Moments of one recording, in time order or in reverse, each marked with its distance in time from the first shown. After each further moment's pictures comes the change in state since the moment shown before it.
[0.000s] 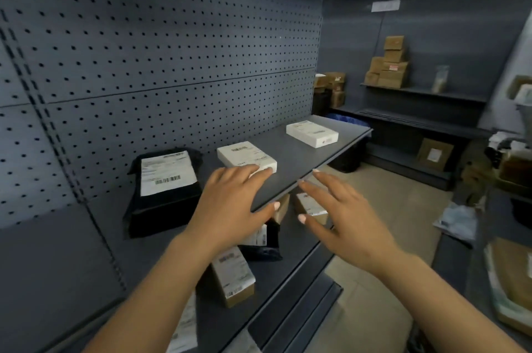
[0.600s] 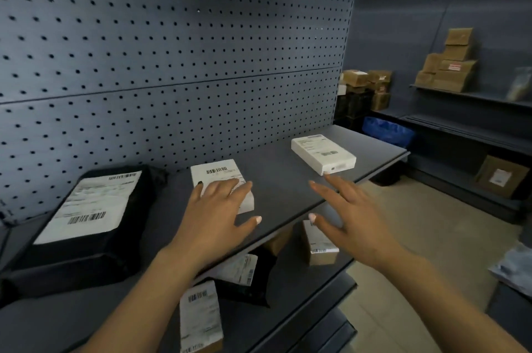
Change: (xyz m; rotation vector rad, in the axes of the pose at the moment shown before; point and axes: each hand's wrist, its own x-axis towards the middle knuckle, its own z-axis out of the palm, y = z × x) left_hand 0.130 -0.010 0.097 0.089 -0.109 -0.304; right_hand 0.129 0.180 0.062 0.061 -0.083 -0.104
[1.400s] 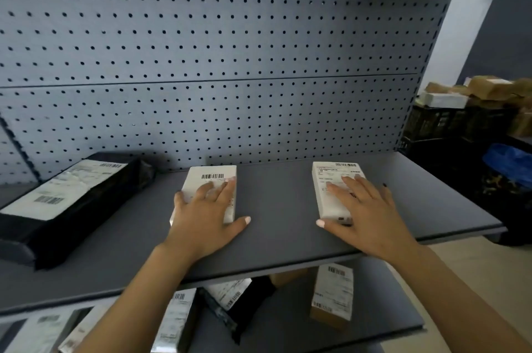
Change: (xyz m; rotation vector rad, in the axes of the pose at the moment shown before) left_hand 0.099 0.038 0.064 0.234 -0.148 -0.571; right_hand 0.157 0.171 0.049 -0.027 -0.186 -0.255
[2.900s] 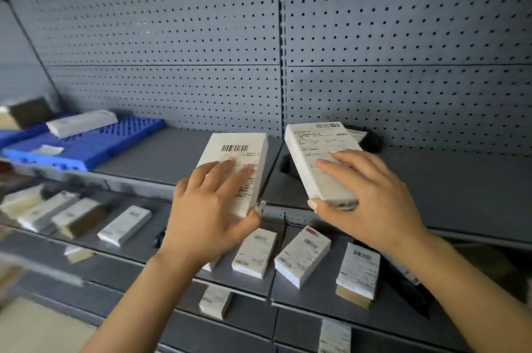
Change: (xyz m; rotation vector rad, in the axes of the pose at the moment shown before) left_hand -0.313 -0.296 -0.077 -0.033 0.545 -0.215; right_hand -0.063 -0.433 -0.038 0.517 0.452 -0.605
